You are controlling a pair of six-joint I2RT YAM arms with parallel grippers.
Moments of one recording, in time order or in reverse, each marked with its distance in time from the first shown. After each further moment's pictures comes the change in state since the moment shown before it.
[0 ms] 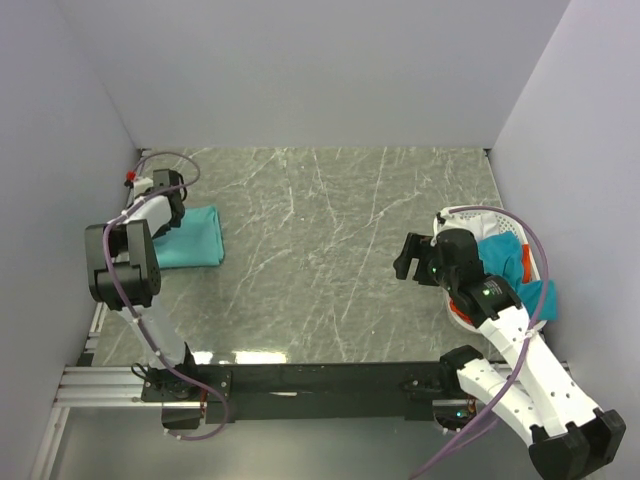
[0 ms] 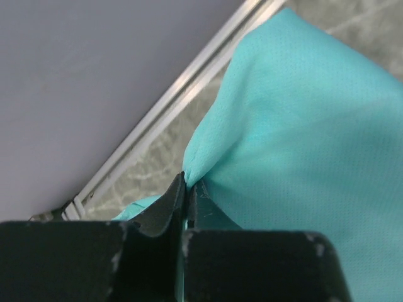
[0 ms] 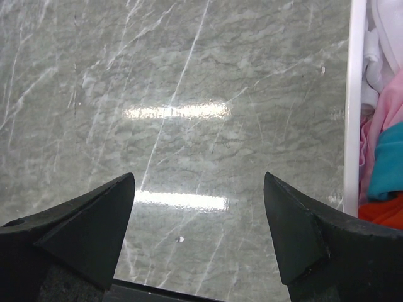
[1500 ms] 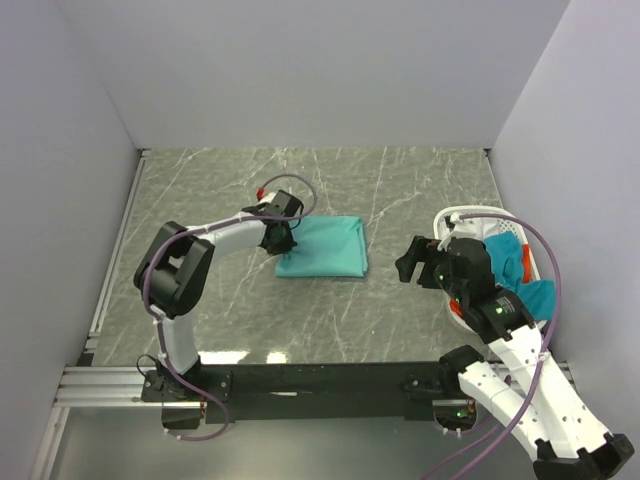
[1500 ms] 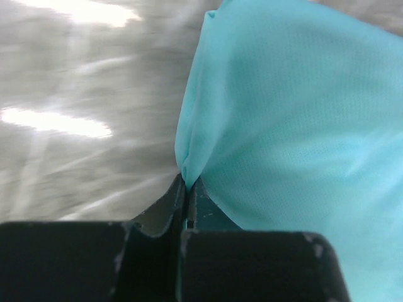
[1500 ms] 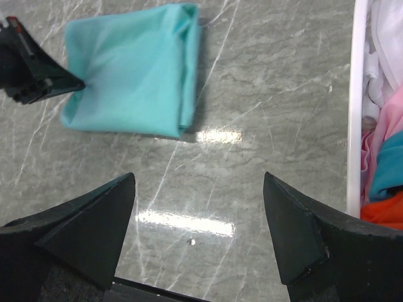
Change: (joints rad) left arm -0.697 0.061 0.027 0.077 0.637 -0.445; right arm 0.033 -0.129 -0.007 0.002 0.011 0.008
